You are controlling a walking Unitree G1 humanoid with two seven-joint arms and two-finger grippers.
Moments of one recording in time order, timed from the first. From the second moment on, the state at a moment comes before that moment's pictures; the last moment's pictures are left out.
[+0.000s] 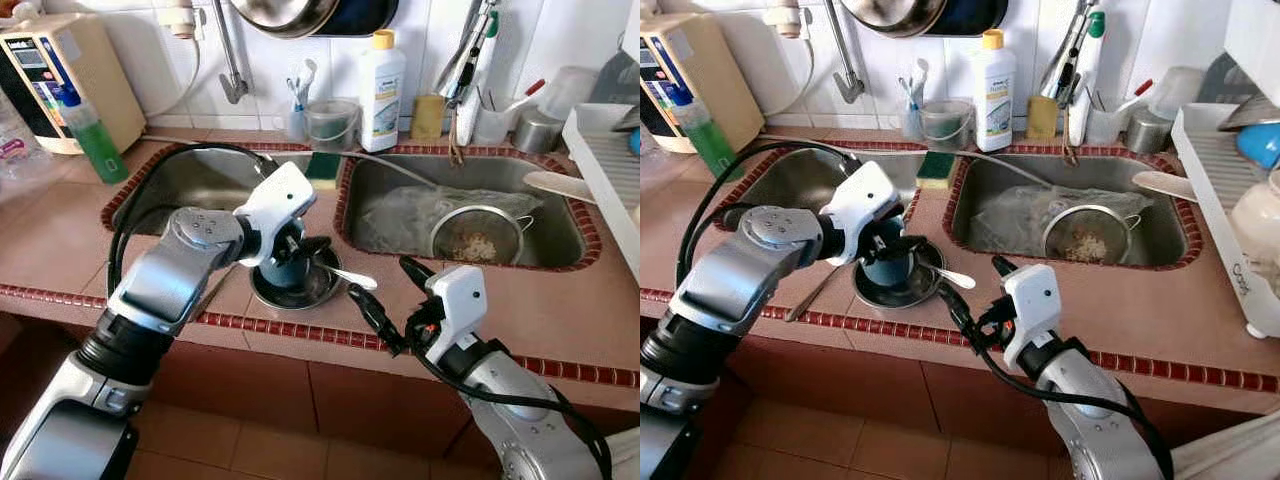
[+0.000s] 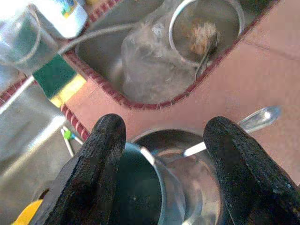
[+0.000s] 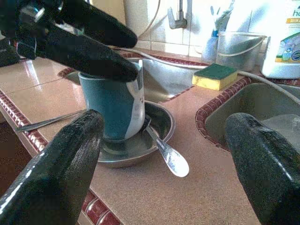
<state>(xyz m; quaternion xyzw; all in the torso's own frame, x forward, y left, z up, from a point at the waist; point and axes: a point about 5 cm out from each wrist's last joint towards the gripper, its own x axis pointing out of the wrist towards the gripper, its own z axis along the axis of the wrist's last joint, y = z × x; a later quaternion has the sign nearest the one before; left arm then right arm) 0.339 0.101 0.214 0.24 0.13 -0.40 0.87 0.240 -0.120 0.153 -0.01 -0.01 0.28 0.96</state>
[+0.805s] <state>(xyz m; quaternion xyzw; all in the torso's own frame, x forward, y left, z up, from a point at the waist) 0.338 0.114 0.195 0.27 0.21 -0.41 0.84 0.239 -0.115 0.152 -0.01 -0.01 0.29 0.96</state>
